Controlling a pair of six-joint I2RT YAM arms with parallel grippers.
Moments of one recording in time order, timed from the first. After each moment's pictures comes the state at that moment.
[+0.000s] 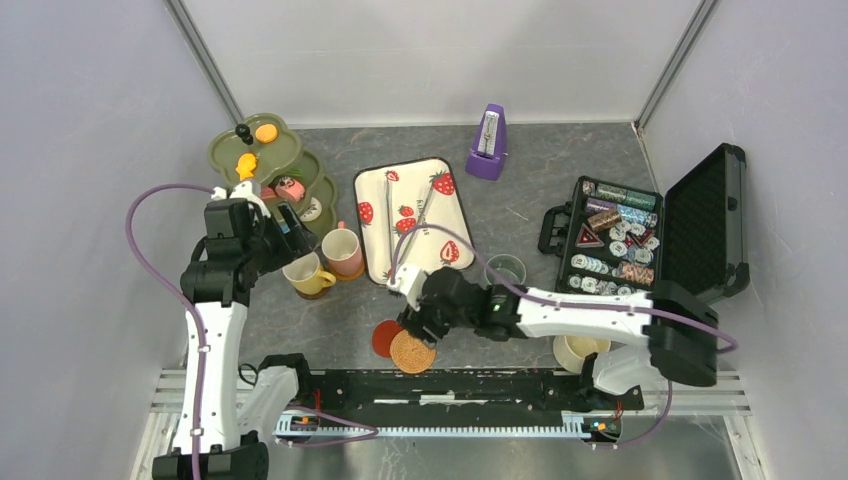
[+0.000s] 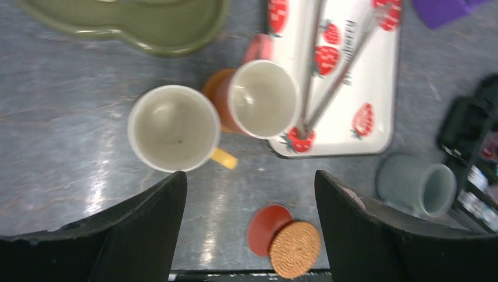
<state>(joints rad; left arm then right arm) 0.08 0.84 1.05 -0.94 0.11 -0.39 1.20 1.39 0.89 -0.17 0.06 0.05</state>
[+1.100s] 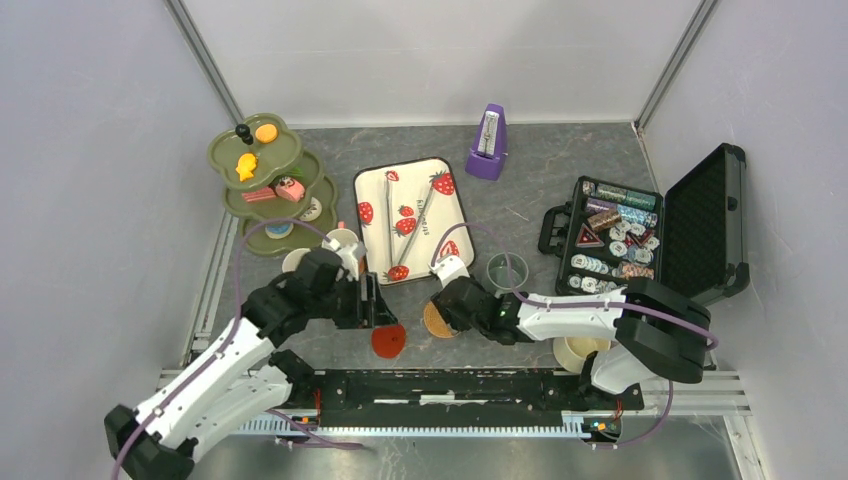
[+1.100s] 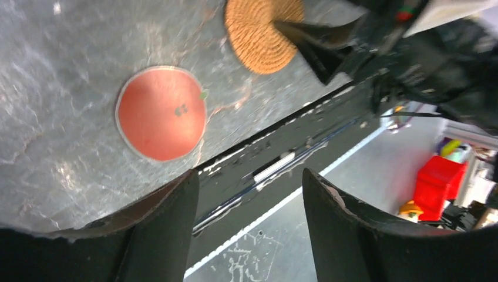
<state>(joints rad) -0.59 0.71 0.66 -0.75 0.36 -0.64 1.15 1.48 0.65 -0.05 0.39 0.37</state>
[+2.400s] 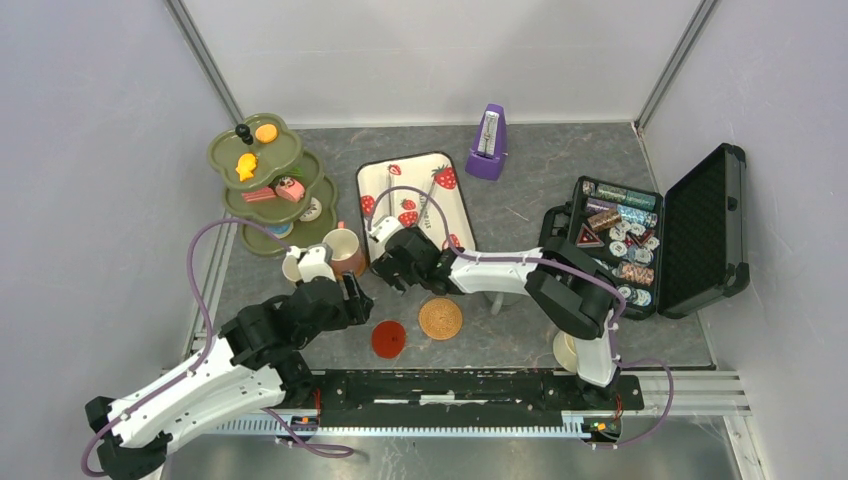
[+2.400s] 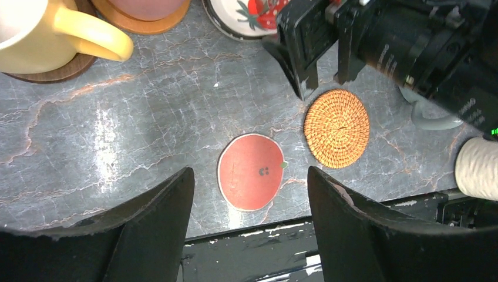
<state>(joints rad) -0.94 0.57 0.64 -0.88 -0.44 -0.92 1.04 1.96 1.23 -0.04 0.32 0.04</state>
